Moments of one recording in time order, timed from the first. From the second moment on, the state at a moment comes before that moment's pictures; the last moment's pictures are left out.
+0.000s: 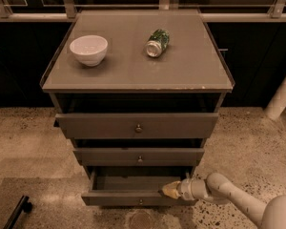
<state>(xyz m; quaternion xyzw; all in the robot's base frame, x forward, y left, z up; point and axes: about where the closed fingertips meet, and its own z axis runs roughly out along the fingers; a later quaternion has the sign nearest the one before) 0.541 -0.140 0.234 -0.33 0.82 0.36 0.29</state>
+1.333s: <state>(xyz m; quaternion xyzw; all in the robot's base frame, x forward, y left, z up) 0.593 -0.124 0.239 -0.30 0.81 0.36 0.36</state>
